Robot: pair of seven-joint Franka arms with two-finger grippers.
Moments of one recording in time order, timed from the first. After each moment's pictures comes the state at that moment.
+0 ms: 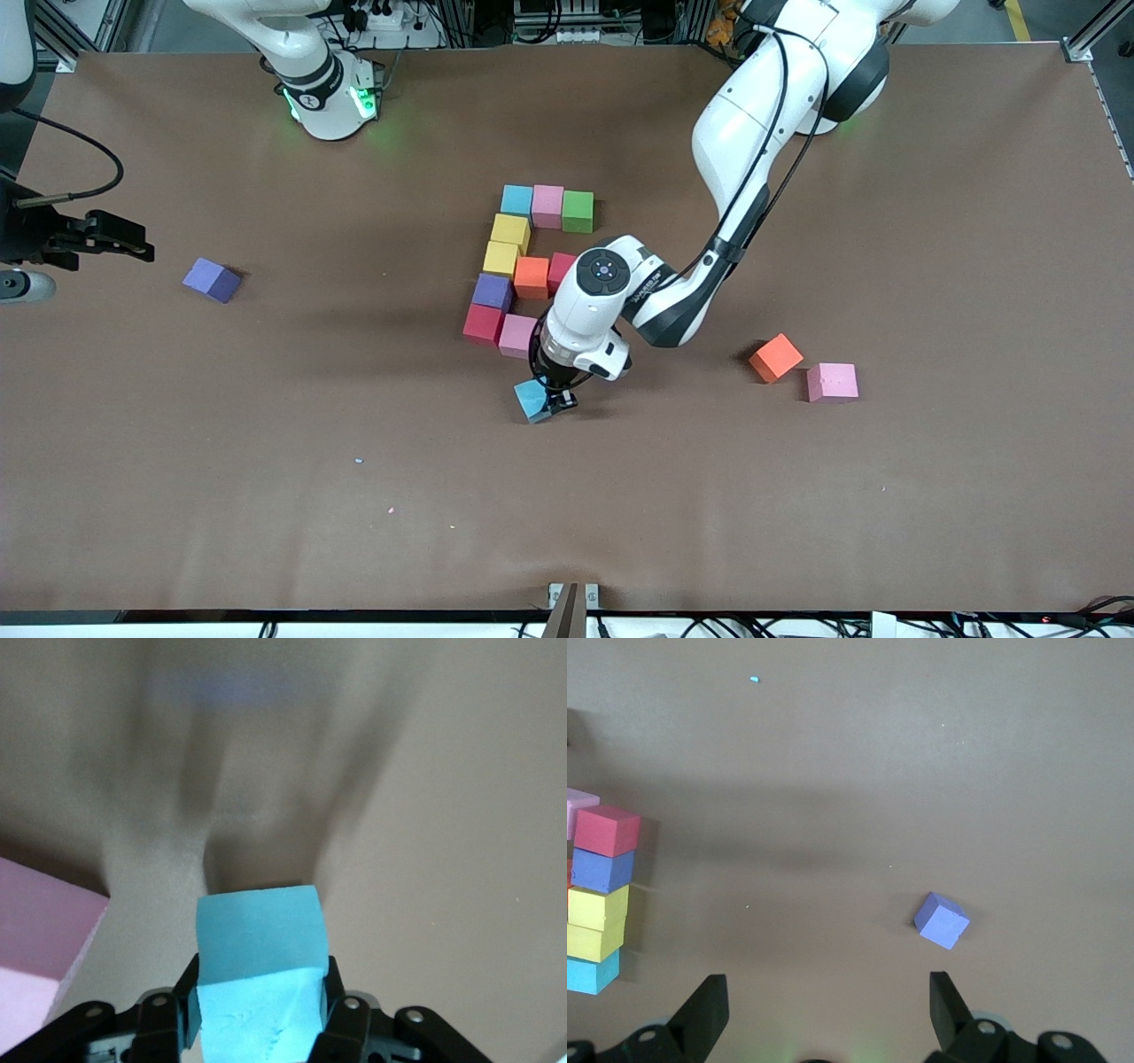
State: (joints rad) left arm -0.61 1.05 -0.19 -1.10 0.15 2.51 -2.69; right arm 0.01 0.14 -0.06 -1.45 0.02 1.45 -0.15
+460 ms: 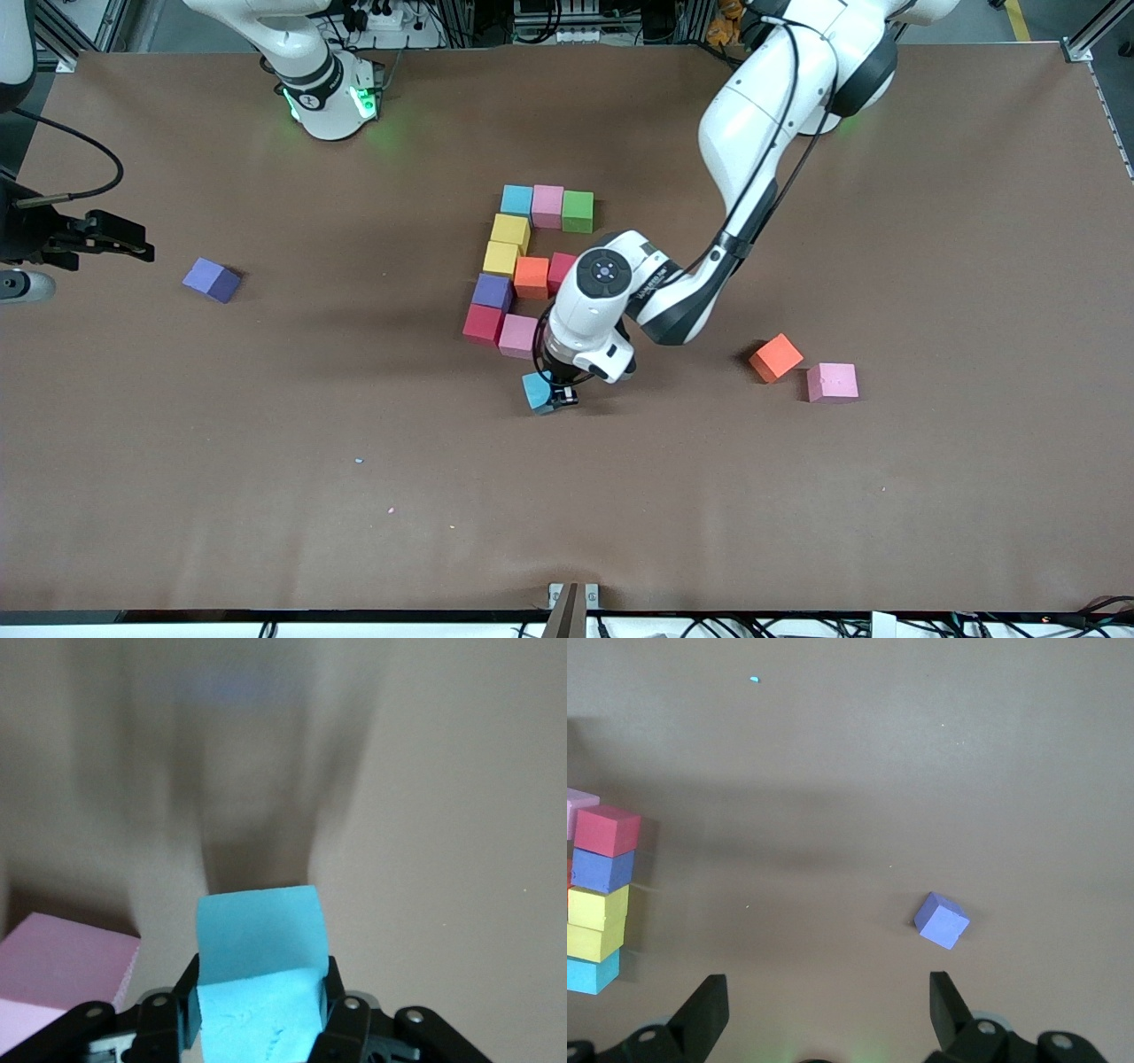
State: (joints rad) left arm -0.54 1.01 -0.27 -1.12 0.15 2.40 -2.49; right arm 0.01 0.14 -0.06 -1.45 0.02 1.45 -0.15
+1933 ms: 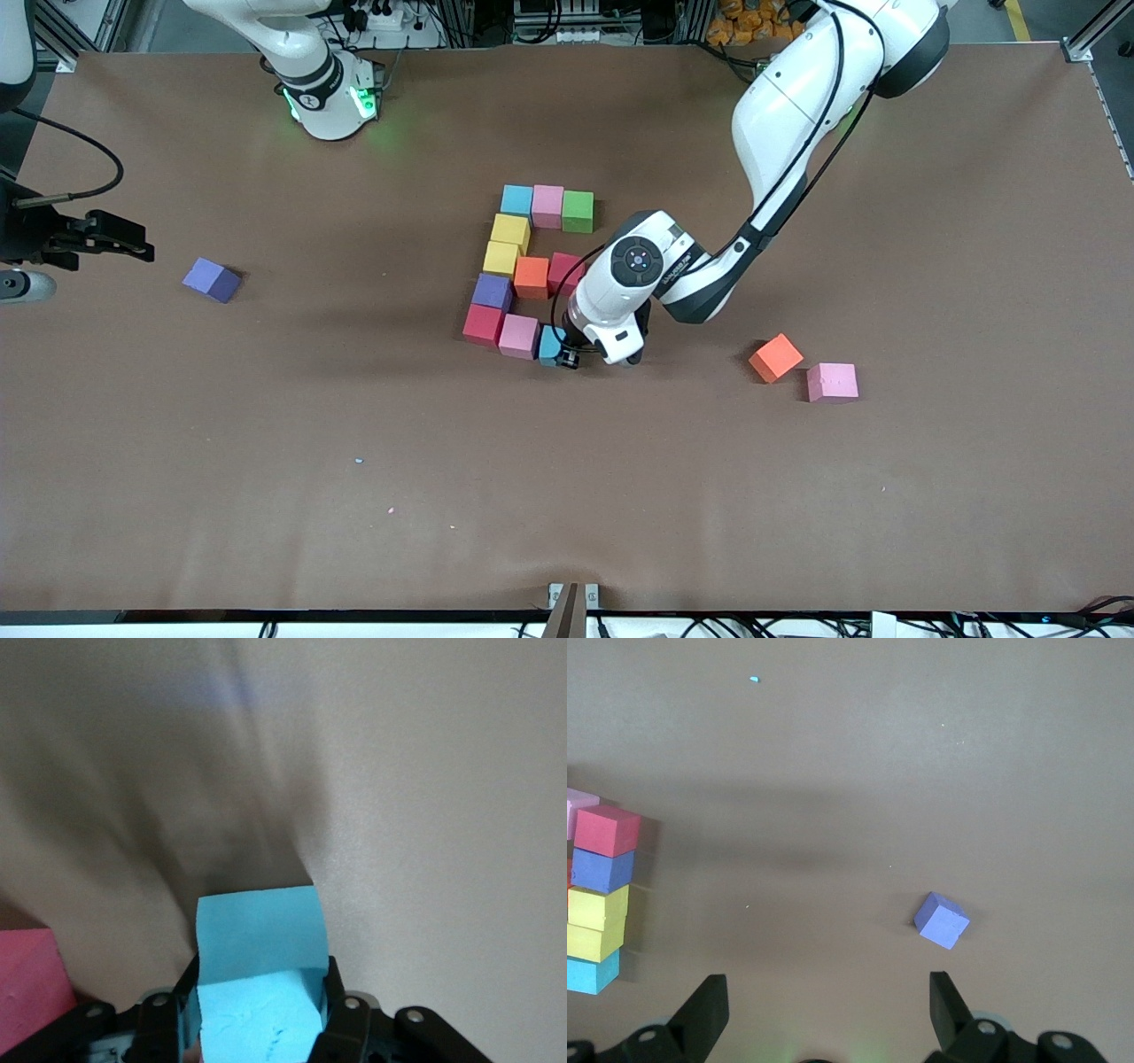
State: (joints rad) left arm -0.40 0.87 -0.42 -1.49 0.15 2.53 -2.09; right arm 0.01 0.14 -0.06 -1.45 0.02 1.45 -0.15
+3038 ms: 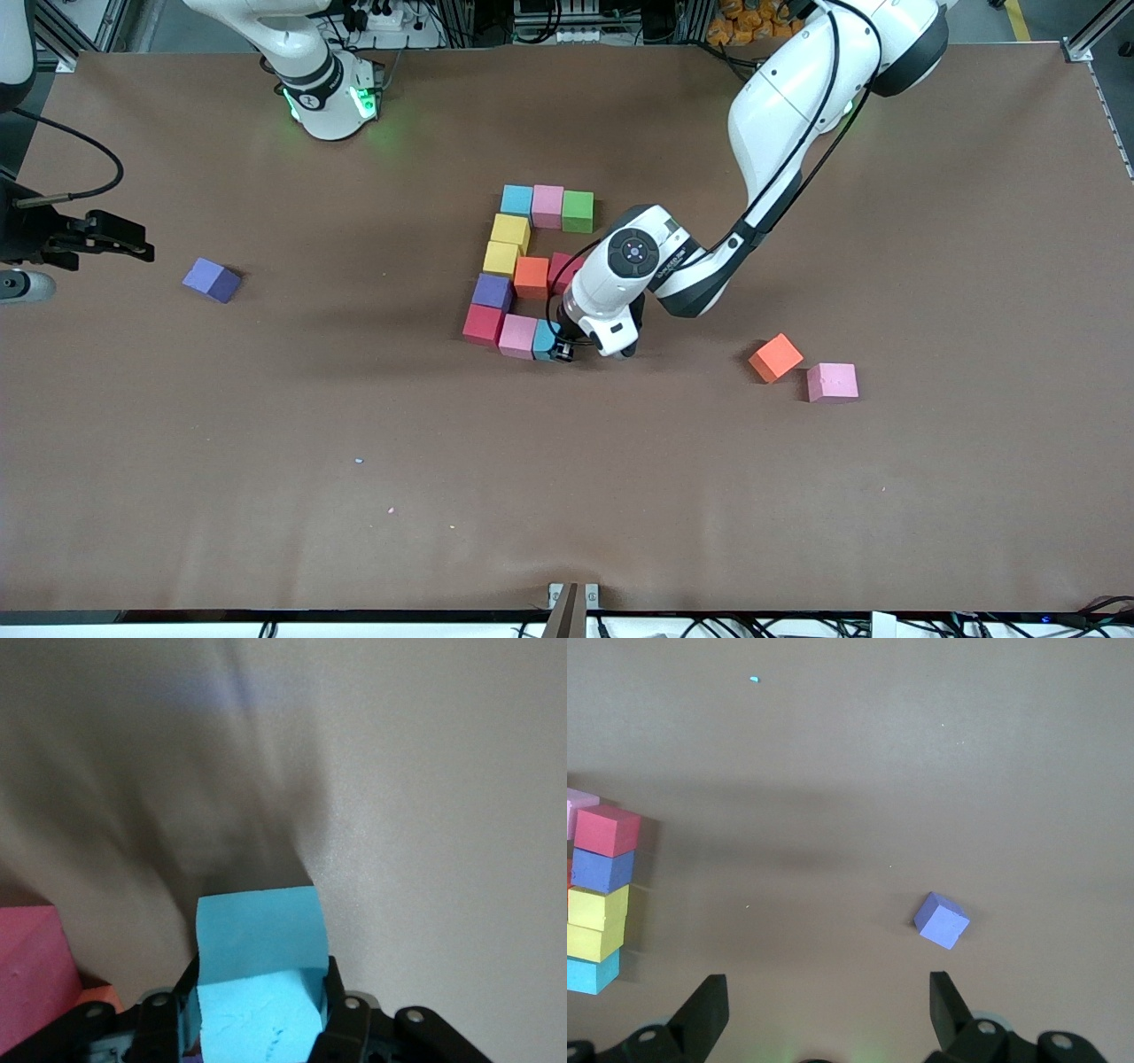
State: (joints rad) left arm -0.40 0.87 -0.43 -1.52 0.15 2.58 -2.13; right arm 0.01 0.14 -0.06 -1.45 0.02 1.45 -0.15
